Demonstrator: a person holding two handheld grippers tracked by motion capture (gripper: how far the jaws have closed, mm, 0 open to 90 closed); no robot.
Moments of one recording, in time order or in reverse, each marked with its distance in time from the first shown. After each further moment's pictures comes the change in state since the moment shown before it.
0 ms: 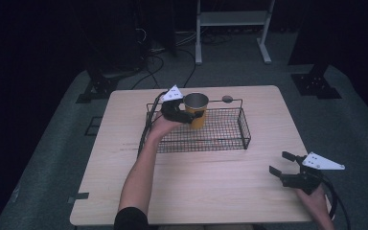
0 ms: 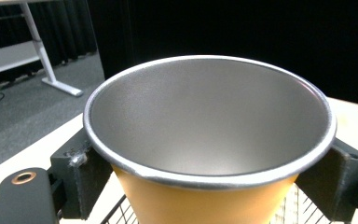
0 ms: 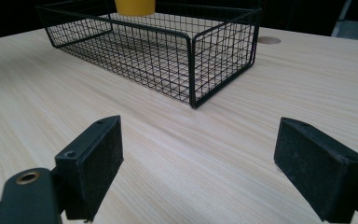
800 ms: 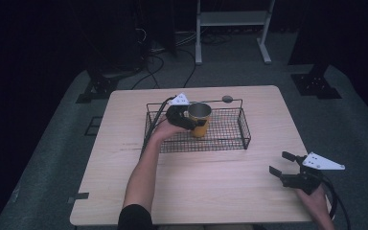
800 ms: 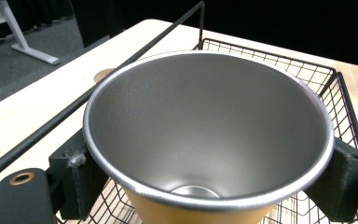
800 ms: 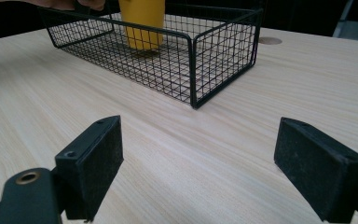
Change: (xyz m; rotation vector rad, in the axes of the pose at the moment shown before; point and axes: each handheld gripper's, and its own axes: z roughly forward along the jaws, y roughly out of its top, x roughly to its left) left arm 0.002 -0.023 0.022 0.135 -0.066 -0.010; right arm 0.000 0.000 0.000 -0.002 0.005 -0.001
